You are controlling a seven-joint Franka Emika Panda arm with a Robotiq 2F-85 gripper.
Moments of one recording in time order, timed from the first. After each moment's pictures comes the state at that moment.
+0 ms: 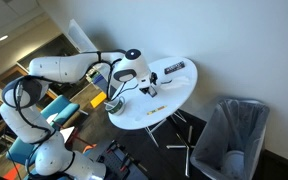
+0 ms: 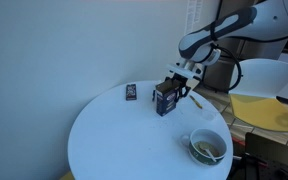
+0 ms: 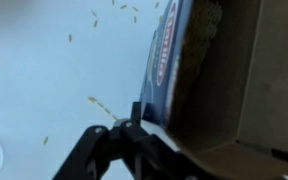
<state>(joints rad) -0.19 0.29 -0.17 -1.96 0.65 2.20 0.92</state>
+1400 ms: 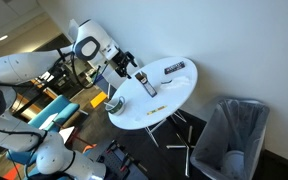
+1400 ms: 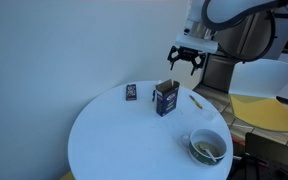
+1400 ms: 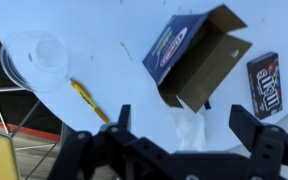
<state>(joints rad) -0.10 -0.09 -0.10 -1.99 0.04 2.09 1.08</state>
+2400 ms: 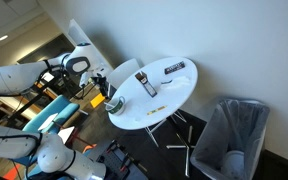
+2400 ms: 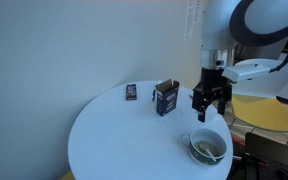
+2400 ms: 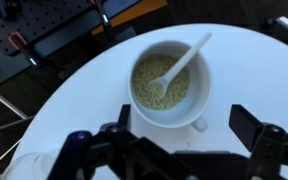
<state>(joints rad) 0.00 -0.31 -0.01 -2.29 0.27 1.79 0.44</state>
